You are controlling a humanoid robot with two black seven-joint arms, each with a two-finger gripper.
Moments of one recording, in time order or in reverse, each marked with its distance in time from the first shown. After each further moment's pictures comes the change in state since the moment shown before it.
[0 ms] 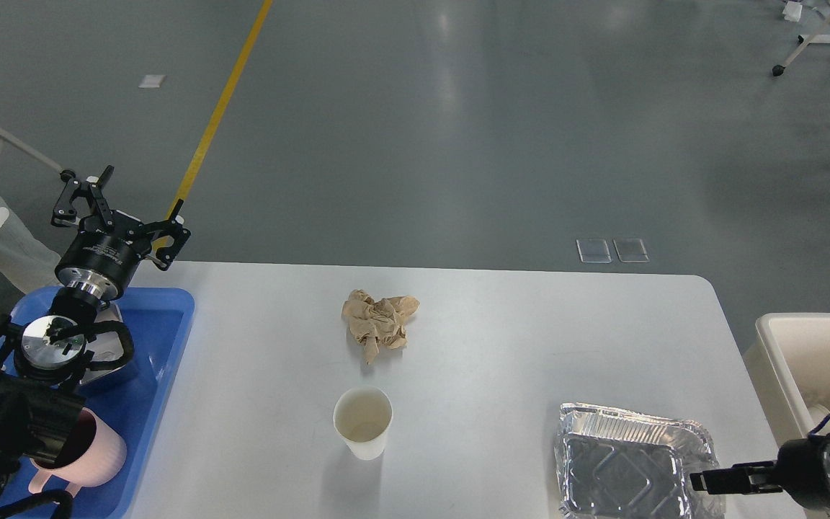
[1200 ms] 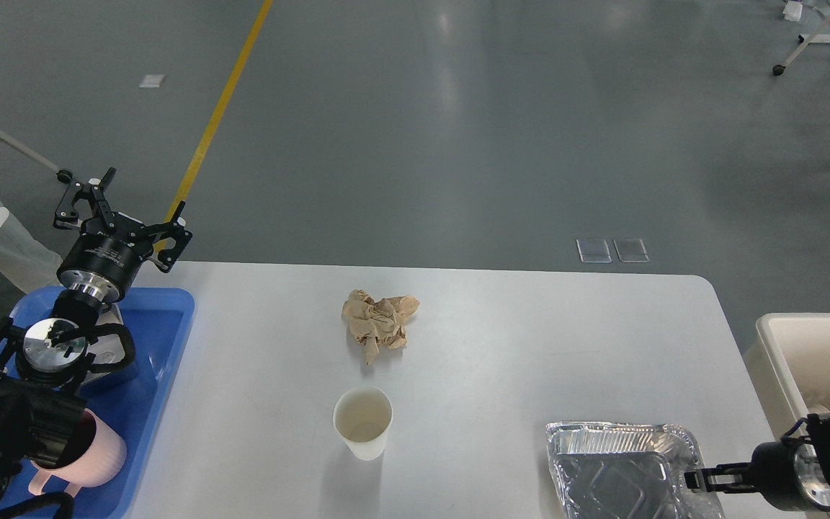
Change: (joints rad) left arm 0.005 -0.003 0.000 0.000 0.000 -0.008 0.000; right arm -0.030 0.092 -0.001 -0.084 0.046 -0.009 0.013
